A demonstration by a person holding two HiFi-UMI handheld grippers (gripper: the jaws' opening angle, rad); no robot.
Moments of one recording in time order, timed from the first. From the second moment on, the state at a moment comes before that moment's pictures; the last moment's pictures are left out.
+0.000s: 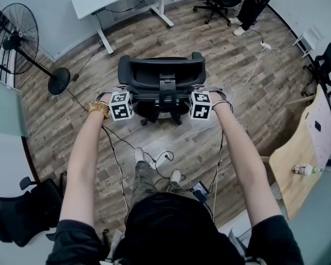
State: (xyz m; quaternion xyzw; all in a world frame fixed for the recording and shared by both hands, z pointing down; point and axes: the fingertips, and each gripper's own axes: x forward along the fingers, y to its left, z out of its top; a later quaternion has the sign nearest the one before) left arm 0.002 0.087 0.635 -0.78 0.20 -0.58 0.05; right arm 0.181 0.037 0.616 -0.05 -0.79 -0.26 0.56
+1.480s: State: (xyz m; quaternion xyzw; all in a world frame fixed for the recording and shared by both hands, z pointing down) left arm -0.064 0.043 0.636 -0.80 0.16 -0.58 0.11; right arm 0.118 0.017 0.617 0.00 -0.79 -0.24 0.57
